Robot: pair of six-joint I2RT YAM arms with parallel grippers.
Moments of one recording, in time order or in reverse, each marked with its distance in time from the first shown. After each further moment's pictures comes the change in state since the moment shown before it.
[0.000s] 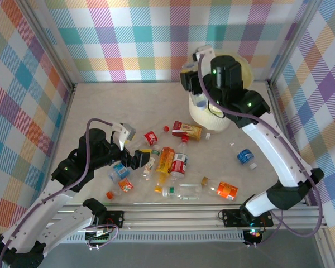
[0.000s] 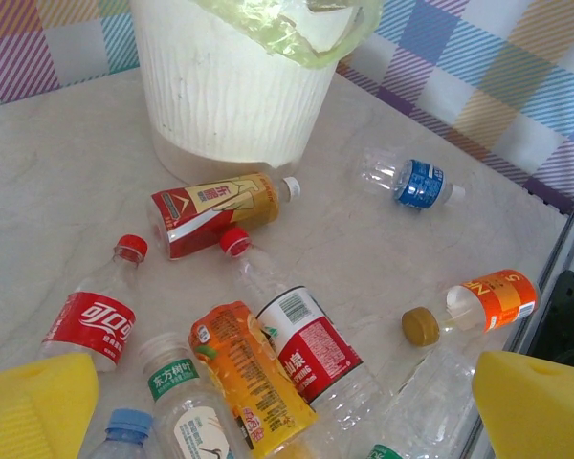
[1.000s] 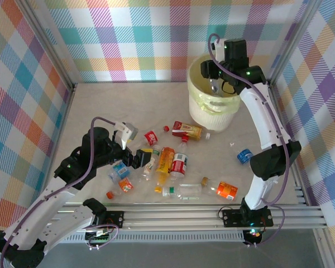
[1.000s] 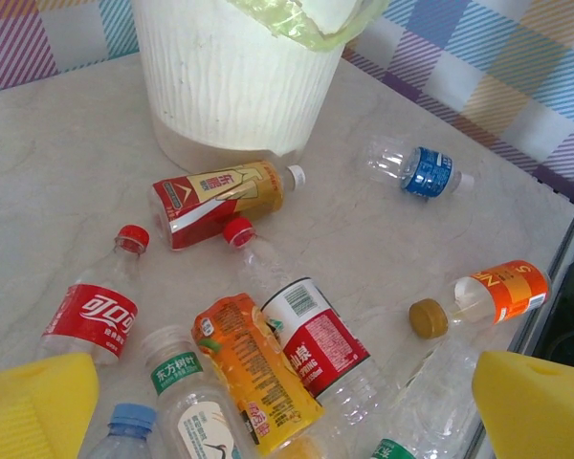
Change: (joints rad) left arm 0.000 0.031 0.000 -0.001 -0.003 0.013; right arm -0.353 0.314 0.174 -0.160 -0.247 0.008
